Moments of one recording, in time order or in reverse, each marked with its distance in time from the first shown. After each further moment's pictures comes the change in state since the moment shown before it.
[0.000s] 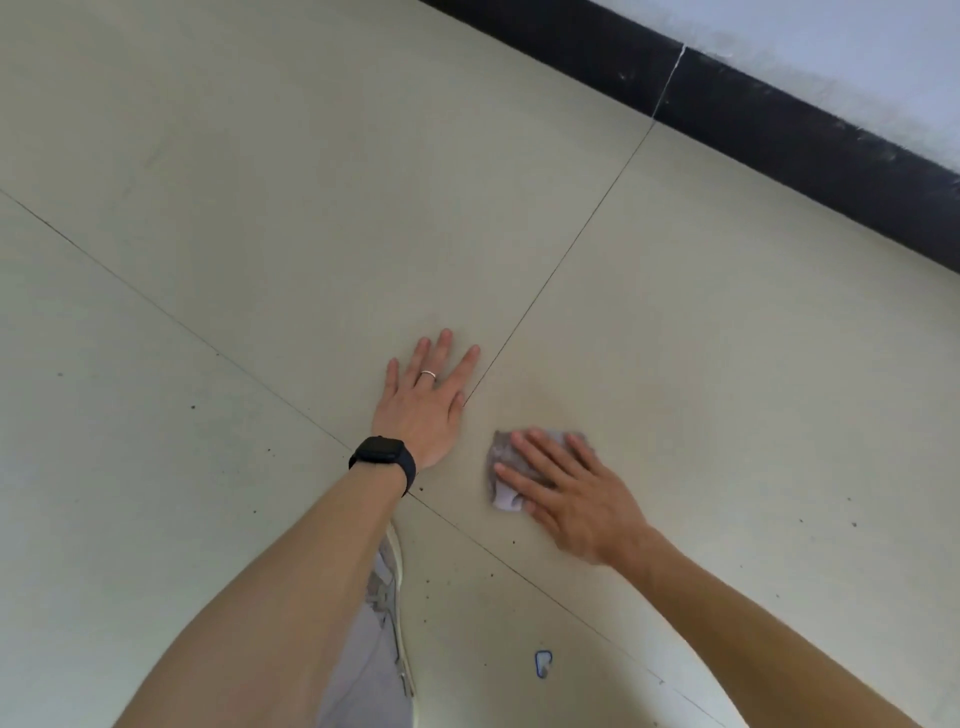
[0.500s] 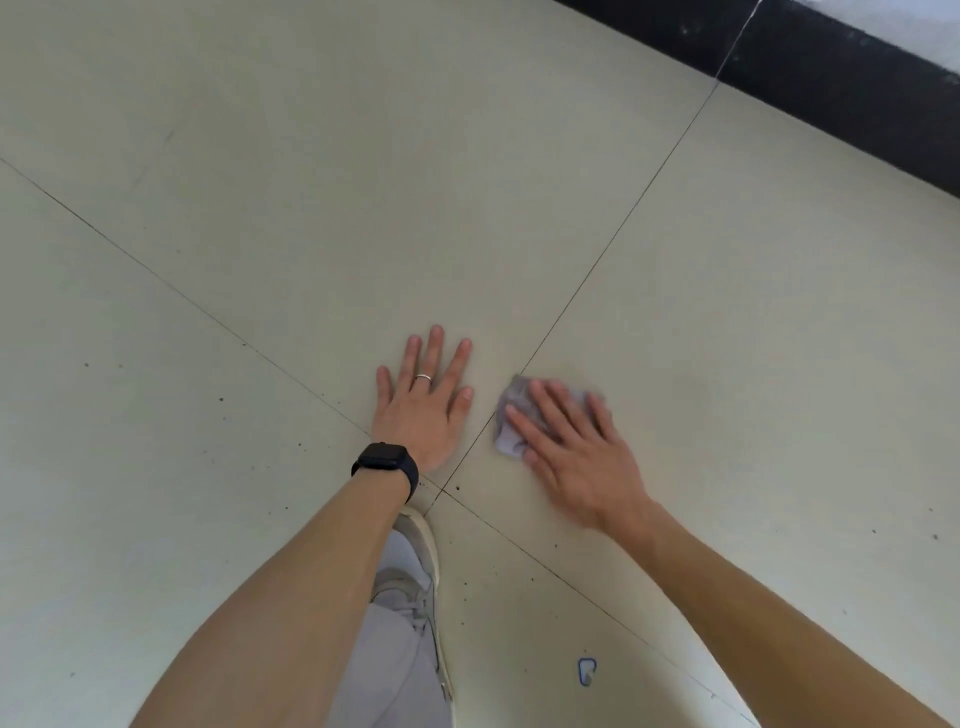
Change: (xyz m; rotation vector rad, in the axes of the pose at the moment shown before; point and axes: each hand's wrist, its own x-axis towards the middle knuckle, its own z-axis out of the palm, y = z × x) left_hand -0.006 -0.043 0.018 -0.073 -0.026 -0.122; right_hand 0.062 -0.022 0.001 0.054 0.009 0.156
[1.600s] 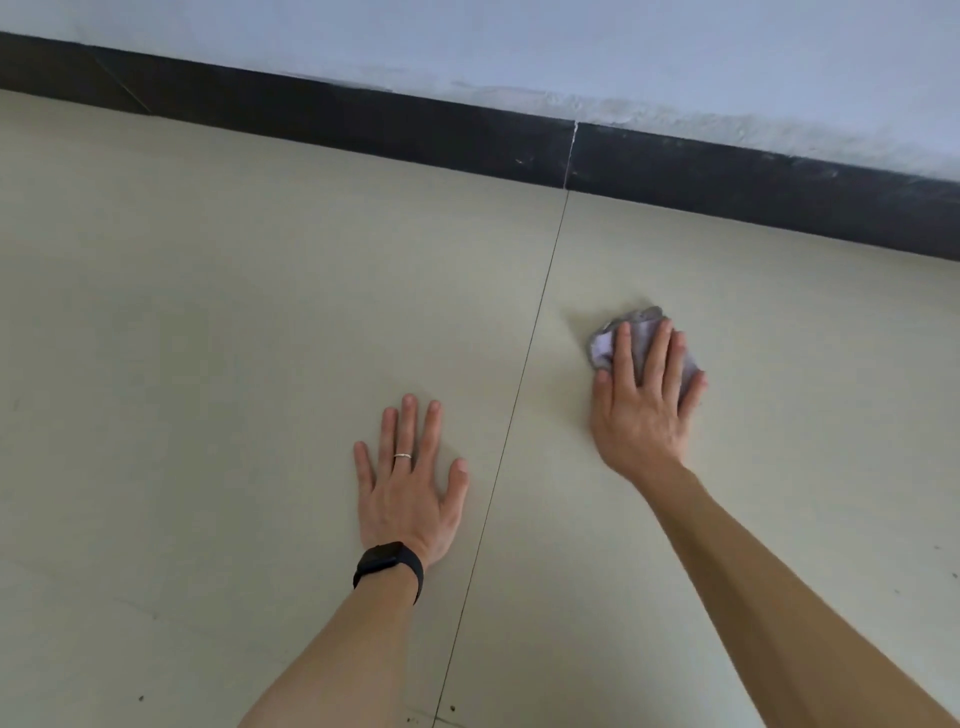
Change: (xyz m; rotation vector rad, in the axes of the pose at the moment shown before) left_hand 0.113 0.047 -0.030 0.074 0.202 0.170; right_hand 0.103 0.137 -0.055 0.207 0.221 1.017
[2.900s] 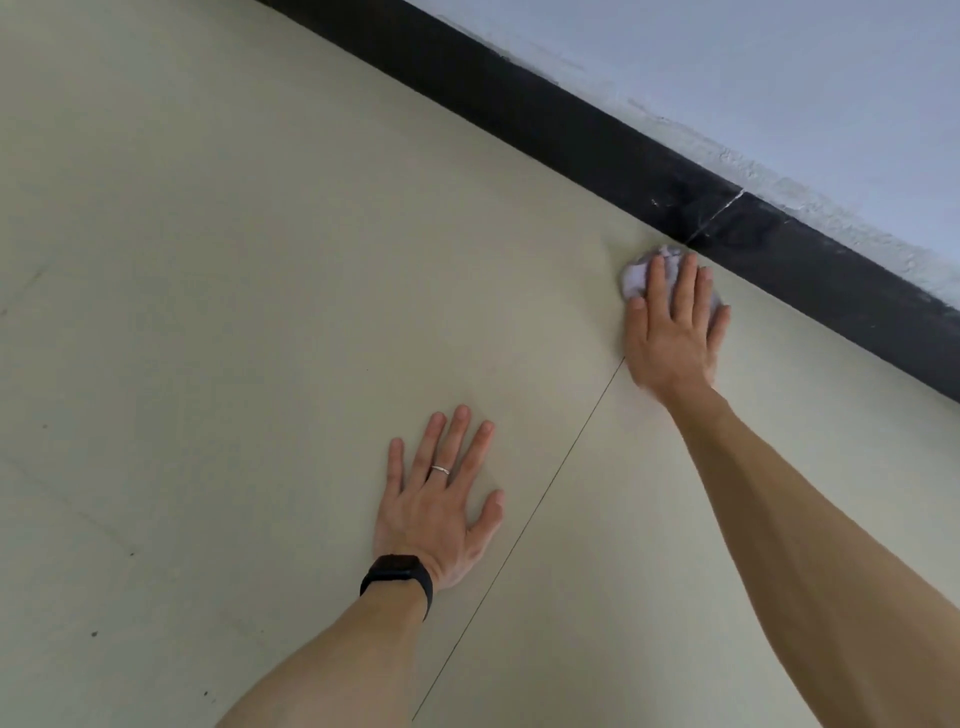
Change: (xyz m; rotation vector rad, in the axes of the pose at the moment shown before) left_hand 0.002 -0.006 0.011 0.034 0.118 0.038; right_hand 0.142 -0.090 -0.016 -0.102 -0.156 -0.227
